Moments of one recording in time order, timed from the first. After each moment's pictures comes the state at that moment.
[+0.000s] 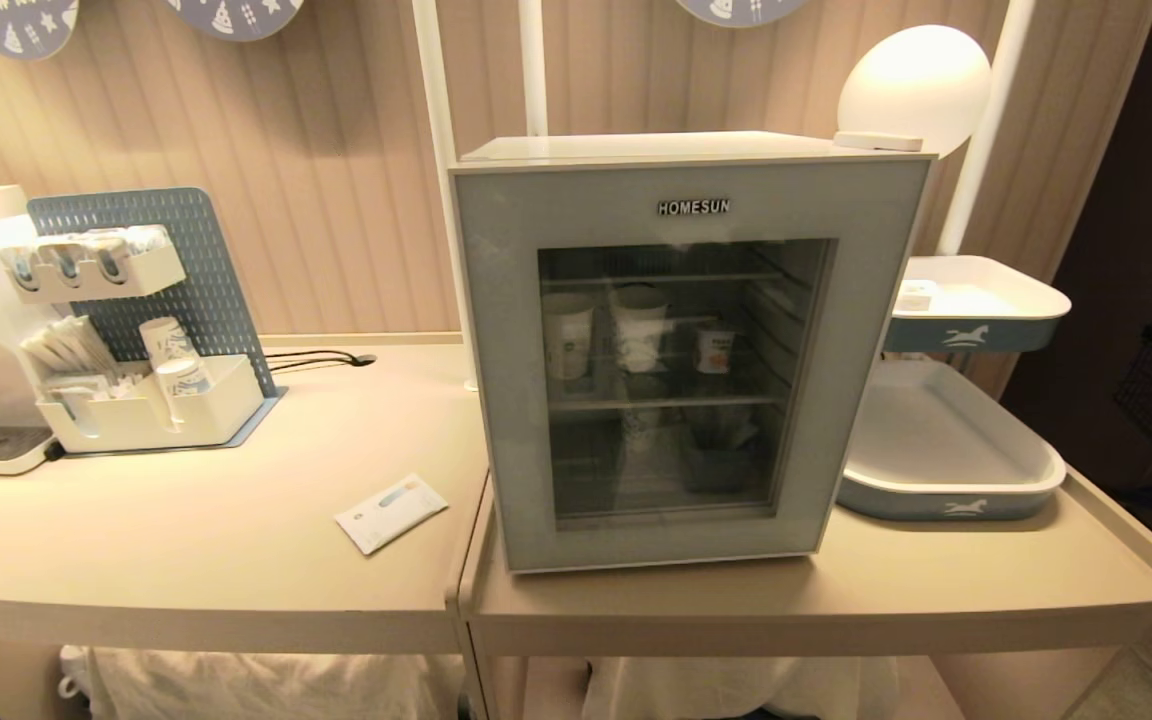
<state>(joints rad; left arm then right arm) 0.00 0.09 -0.47 0.19 0.04 -0.09 0.00 0.00 -0.01 0.03 0.00 -0.02</state>
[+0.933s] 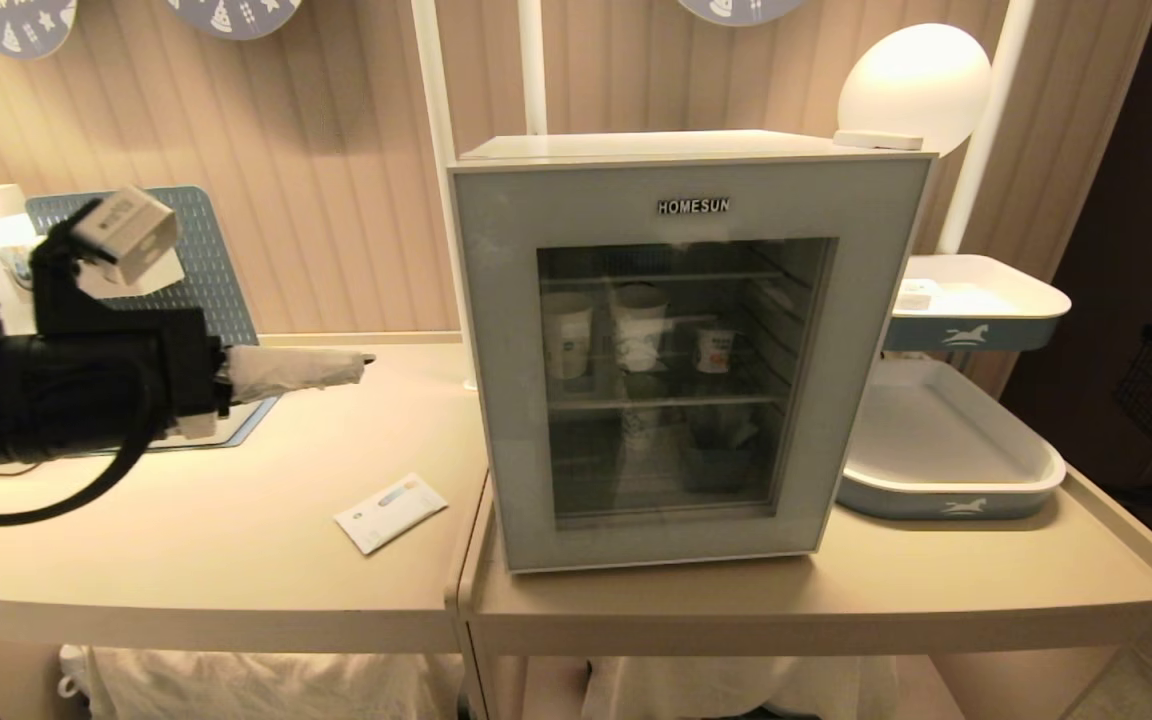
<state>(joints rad) -0.09 1.41 -0.95 -0.17 -0.82 -0.38 0.00 0.00 -0.01 0.03 0.00 -0.01</state>
